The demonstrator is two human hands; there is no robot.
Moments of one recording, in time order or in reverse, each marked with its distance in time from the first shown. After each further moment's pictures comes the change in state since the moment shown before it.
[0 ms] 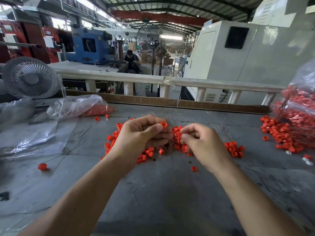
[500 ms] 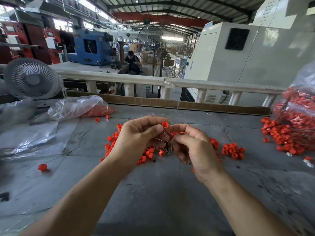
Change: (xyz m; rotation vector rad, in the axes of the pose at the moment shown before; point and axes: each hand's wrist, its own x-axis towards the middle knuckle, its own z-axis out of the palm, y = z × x) left_hand 0.000 -0.001 -0.001 0.102 0.015 0.083; right_hand -0.016 -0.021 0.019 0.651 -0.191 0.011
